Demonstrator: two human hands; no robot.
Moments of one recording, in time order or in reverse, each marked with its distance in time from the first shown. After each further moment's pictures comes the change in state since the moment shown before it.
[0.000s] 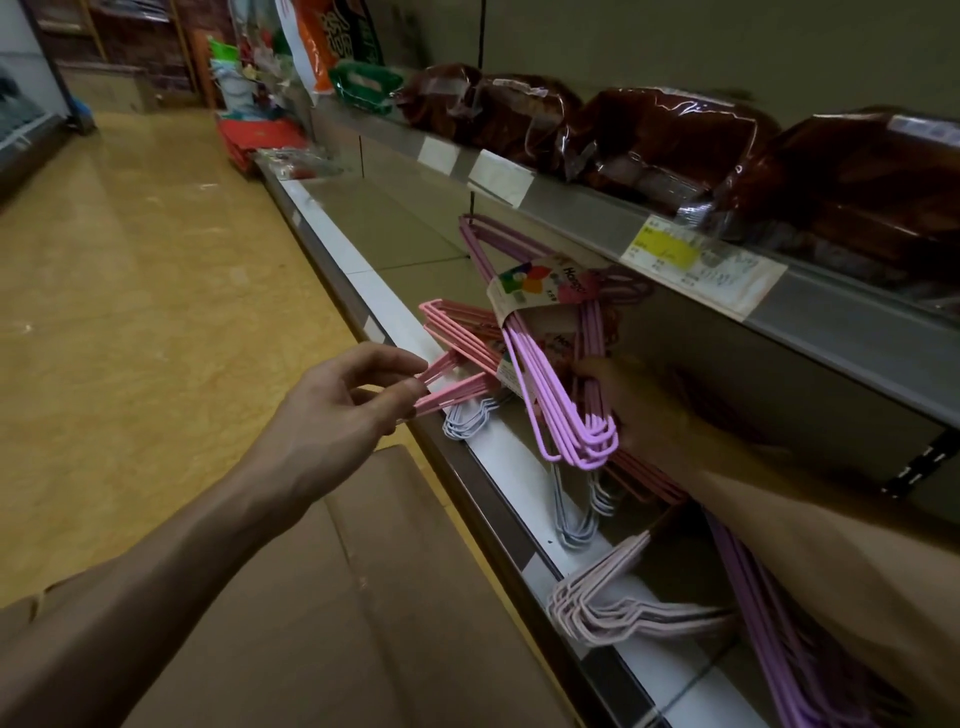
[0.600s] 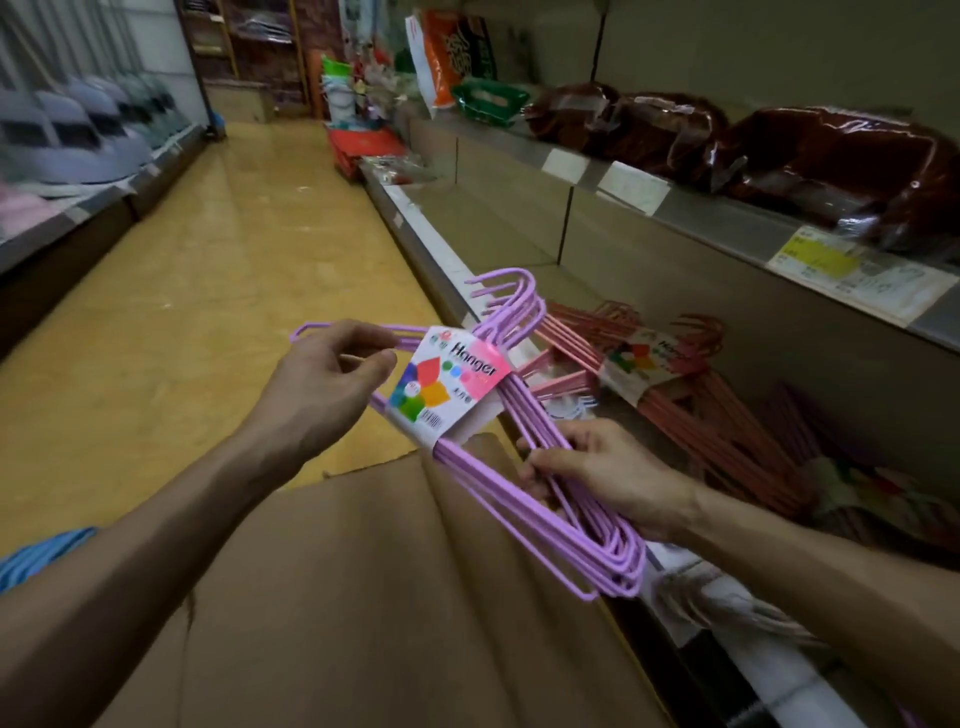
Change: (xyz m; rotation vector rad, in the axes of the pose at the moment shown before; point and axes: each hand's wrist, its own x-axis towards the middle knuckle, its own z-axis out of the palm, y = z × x) left_hand -0.033 -0.030 -0.104 0.188 0.281 -0.062; right_hand -0.110 0.023 0.117 -0.191 -0.499 -0.092
